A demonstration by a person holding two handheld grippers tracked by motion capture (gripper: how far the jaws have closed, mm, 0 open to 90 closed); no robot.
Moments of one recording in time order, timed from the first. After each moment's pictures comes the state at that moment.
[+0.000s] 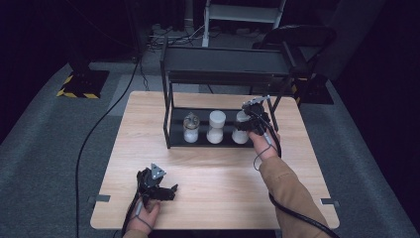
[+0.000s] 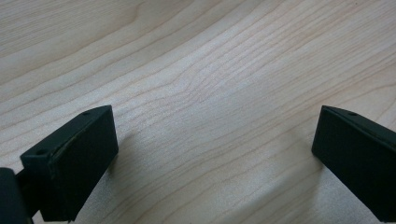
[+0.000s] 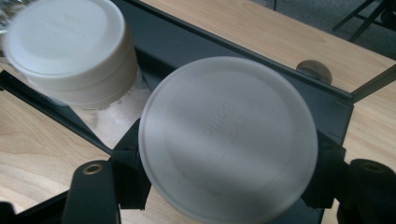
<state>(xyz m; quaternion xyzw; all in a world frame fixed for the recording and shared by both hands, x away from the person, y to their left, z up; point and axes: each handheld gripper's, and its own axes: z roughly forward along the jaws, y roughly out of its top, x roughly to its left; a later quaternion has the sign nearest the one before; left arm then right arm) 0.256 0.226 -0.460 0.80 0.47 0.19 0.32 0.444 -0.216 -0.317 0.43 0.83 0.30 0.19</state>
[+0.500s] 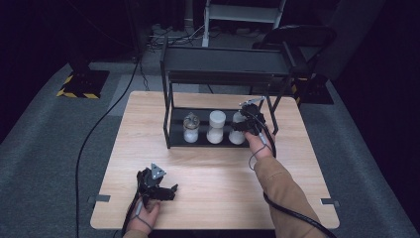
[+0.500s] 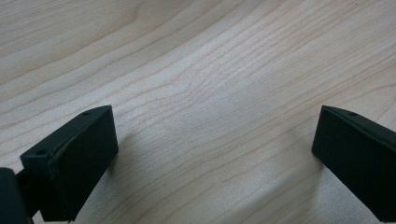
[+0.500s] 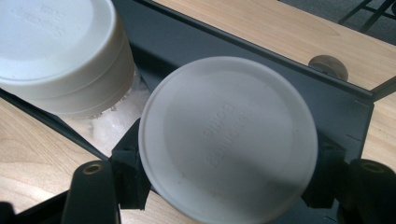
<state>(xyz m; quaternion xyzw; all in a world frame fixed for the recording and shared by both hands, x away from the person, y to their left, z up) 0.256 0.226 -0.460 0.80 0.47 0.19 0.32 0.455 -0.208 -0.329 0.44 0.82 0.30 0.18</state>
